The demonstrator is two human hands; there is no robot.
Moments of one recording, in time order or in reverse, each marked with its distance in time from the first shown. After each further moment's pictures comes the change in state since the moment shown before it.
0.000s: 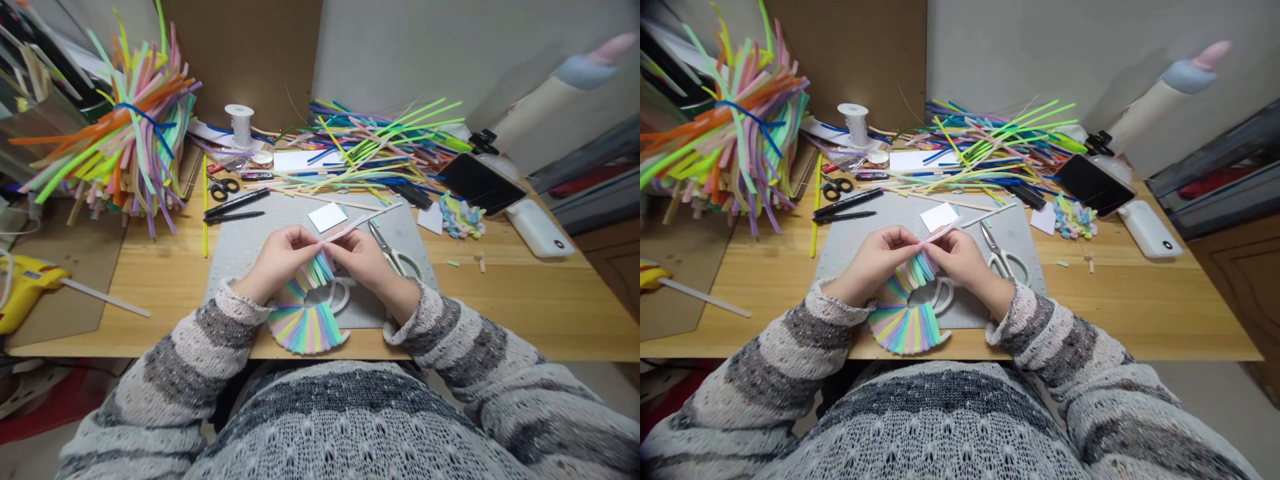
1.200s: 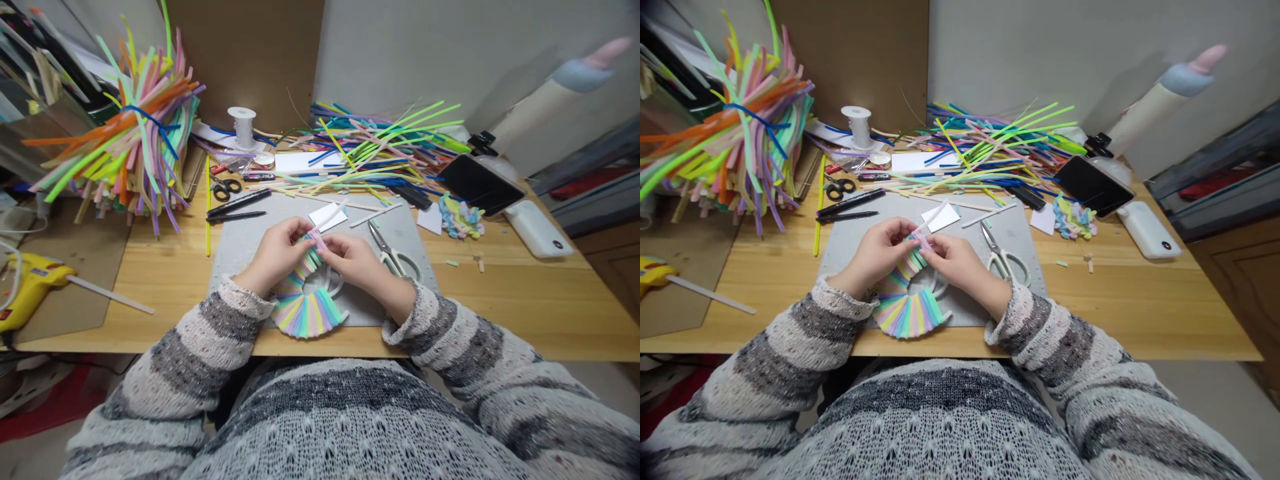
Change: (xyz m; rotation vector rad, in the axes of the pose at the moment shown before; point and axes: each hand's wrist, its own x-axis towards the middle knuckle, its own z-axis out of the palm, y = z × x) left_hand 0.009 -0.005 -0.009 0.346 0.023 0.184; right_hand -0.003 0.008 -0.002 -0.269 -0.142 -0.061
